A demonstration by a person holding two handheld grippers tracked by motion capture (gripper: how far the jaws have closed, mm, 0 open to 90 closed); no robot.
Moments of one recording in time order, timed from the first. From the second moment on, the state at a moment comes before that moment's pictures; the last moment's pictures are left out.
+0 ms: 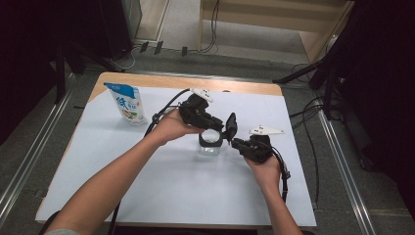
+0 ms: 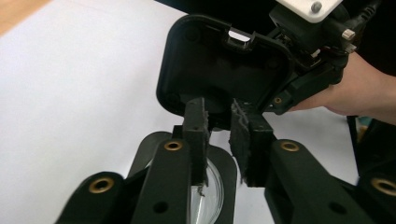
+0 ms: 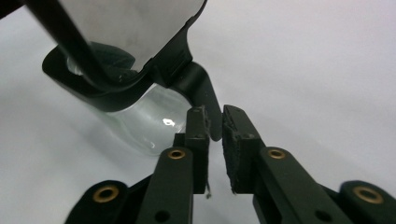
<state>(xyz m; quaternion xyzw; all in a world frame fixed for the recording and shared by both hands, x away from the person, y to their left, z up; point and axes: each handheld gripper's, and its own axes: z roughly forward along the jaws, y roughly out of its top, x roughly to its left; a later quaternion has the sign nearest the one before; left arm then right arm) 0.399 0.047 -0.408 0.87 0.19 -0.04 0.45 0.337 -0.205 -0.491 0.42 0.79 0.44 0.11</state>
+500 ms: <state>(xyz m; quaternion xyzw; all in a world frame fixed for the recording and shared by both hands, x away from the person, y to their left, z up) 0.386 0.091 -0.414 0.86 0.21 -0.04 0.45 0.318 -0.202 -0.488 0.39 0.79 0.45 0.10</state>
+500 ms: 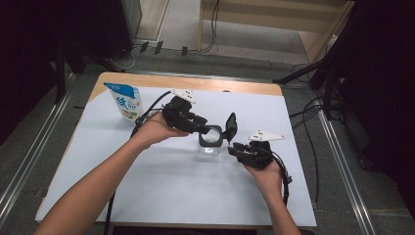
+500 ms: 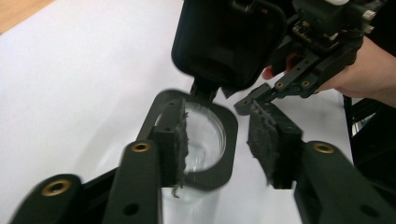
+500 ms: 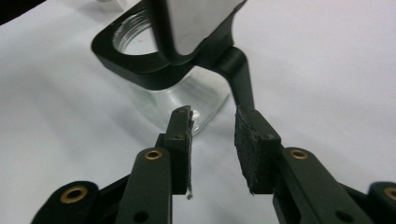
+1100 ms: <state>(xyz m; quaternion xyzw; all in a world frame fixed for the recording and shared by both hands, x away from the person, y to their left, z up) 0.361 0.148 -0.440 0.86 0.23 -0.03 0.46 0.313 -0.194 -0.486 0.39 0.80 0.44 0.08</state>
